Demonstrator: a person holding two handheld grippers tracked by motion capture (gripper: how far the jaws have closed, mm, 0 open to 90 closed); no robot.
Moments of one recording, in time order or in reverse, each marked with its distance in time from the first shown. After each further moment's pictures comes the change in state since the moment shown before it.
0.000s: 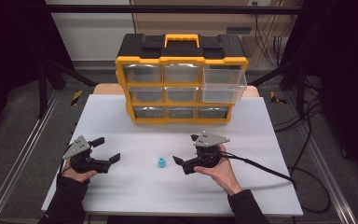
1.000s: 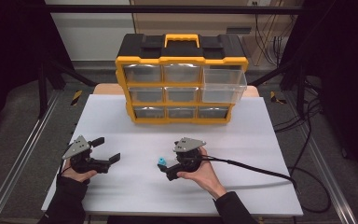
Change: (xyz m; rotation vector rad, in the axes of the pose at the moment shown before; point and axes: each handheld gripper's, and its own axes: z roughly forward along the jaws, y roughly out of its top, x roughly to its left) left arm 0.000 0.001 0.000 -0.003 0.002 -0.001; right arm 0.030 -0.004 0.045 0.086 0.059 -0.033
